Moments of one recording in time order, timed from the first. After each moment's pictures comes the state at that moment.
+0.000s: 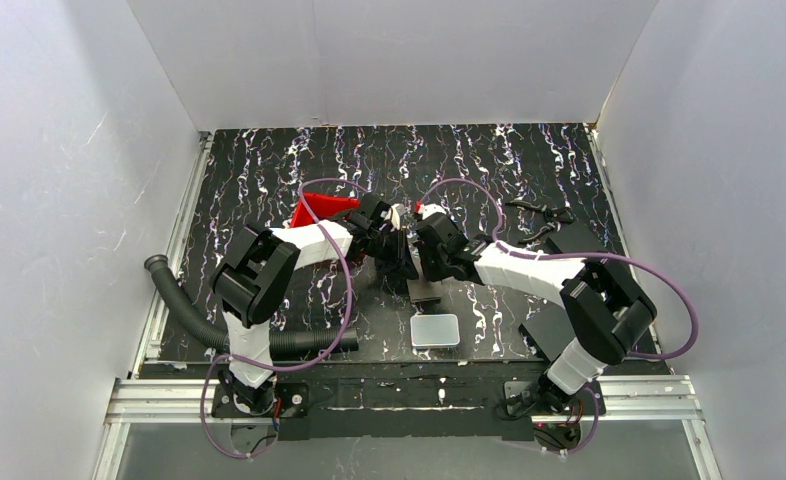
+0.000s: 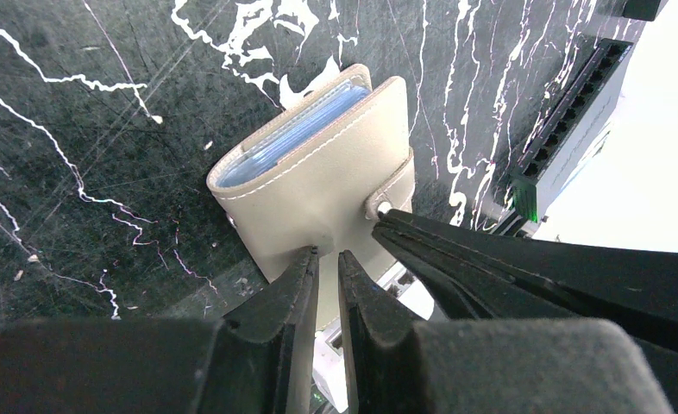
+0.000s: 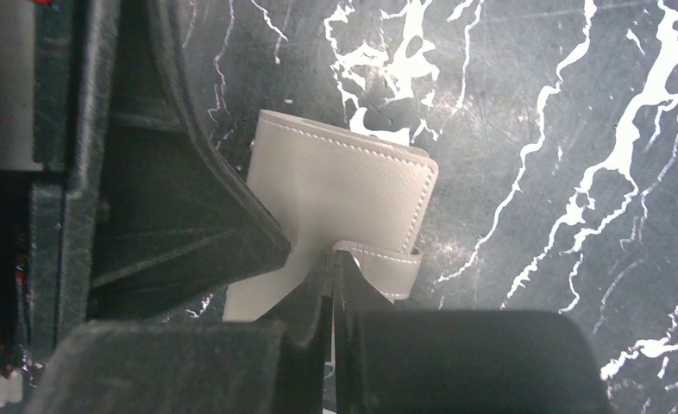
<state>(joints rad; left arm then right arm) -0.63 1.91 1.13 -0.20 0.52 -0.69 0.82 1.61 0.95 -0.29 0.15 0.39</state>
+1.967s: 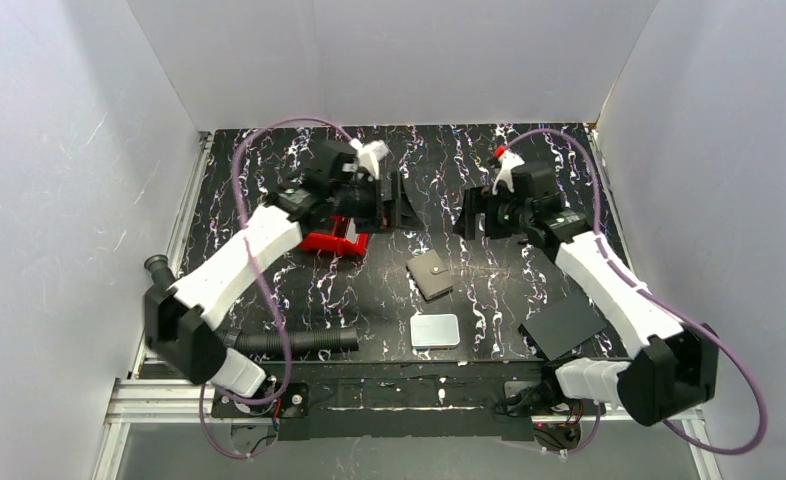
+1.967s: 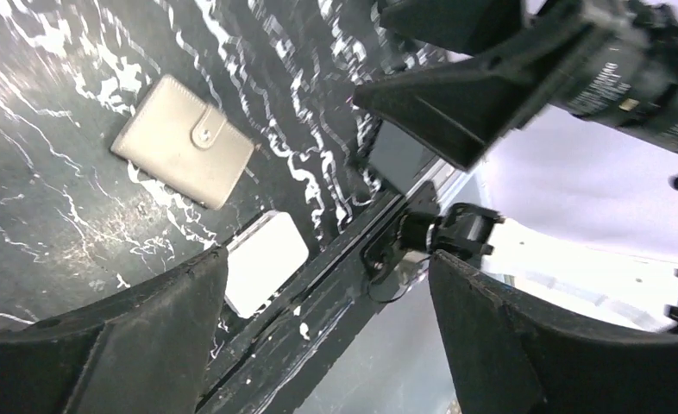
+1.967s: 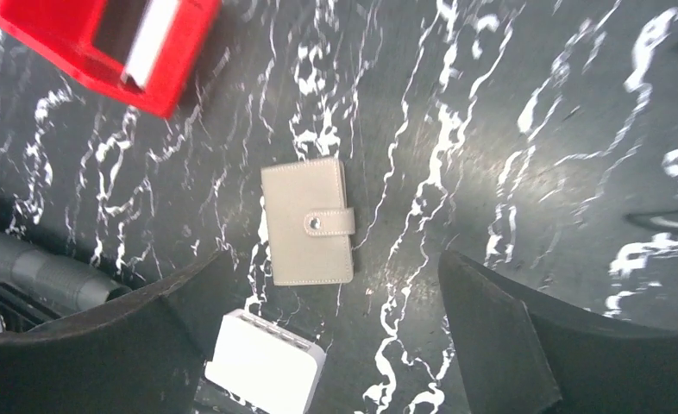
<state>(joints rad) -0.60 1.54 1.39 -0.59 0.50 -0.61 0.40 1.26 1.02 -0.48 -0.23 0.26</state>
